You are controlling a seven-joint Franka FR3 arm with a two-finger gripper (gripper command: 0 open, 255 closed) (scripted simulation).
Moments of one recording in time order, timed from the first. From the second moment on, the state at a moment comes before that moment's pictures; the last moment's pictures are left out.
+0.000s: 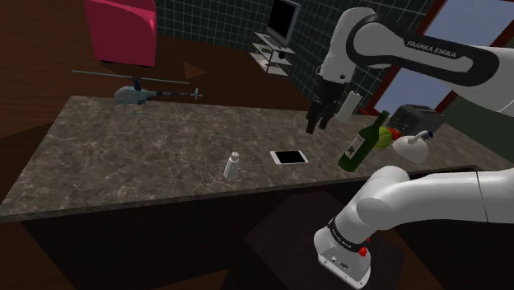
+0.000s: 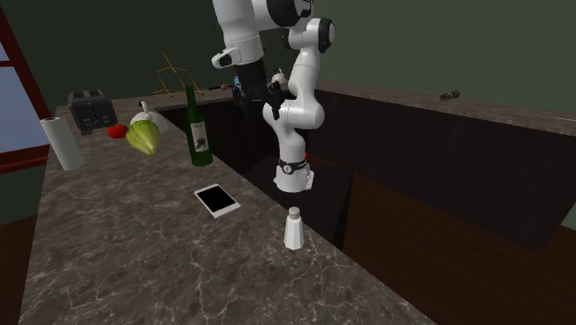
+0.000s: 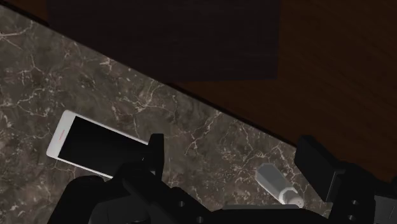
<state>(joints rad) -0.01 -0.76 -0.05 -2.43 0.08 1.48 -0.01</state>
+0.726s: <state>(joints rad) 0.04 -0.52 0.13 -2.40 0.13 1.72 0.16</state>
